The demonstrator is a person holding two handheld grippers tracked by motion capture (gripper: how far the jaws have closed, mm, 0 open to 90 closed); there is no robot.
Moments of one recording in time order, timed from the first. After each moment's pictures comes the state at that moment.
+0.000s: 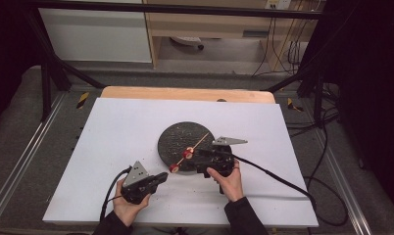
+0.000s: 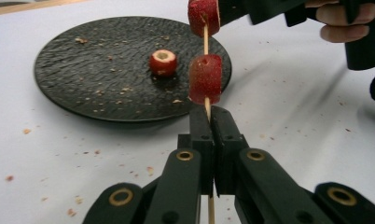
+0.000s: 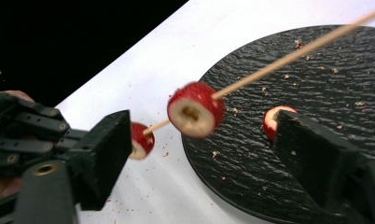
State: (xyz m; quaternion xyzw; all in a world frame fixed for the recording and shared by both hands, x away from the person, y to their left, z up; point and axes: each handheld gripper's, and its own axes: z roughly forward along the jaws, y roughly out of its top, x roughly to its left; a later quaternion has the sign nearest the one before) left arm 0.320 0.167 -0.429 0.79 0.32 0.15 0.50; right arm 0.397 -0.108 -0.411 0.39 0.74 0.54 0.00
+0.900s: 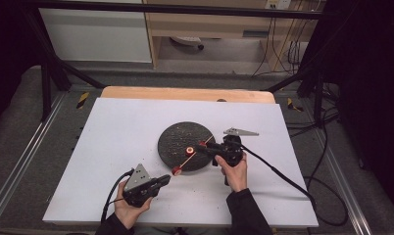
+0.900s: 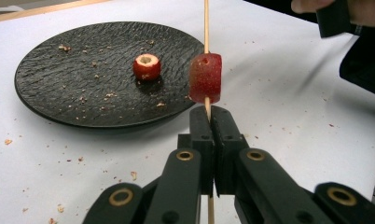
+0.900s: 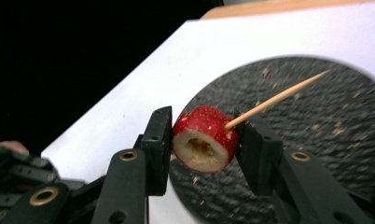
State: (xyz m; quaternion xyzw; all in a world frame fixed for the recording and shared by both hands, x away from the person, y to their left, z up) left arm 0.314 0.165 -0.427 0.79 0.30 0.15 0.51; right arm 0.415 -0.132 -0.395 0.43 0.70 0.57 0.00
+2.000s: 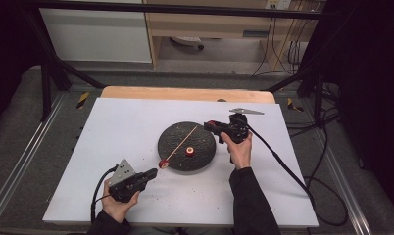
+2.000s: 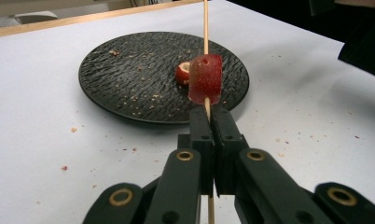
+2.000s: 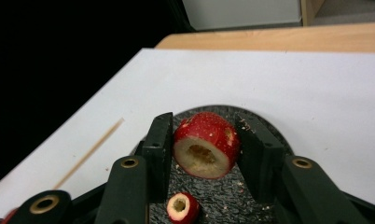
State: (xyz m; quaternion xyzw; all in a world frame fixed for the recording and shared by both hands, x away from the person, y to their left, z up) left arm 0.320 0.199 -0.419 0.77 0.34 0.18 0.51; right arm 0.473 -0.147 -0.375 0.46 0.70 0.54 0.05
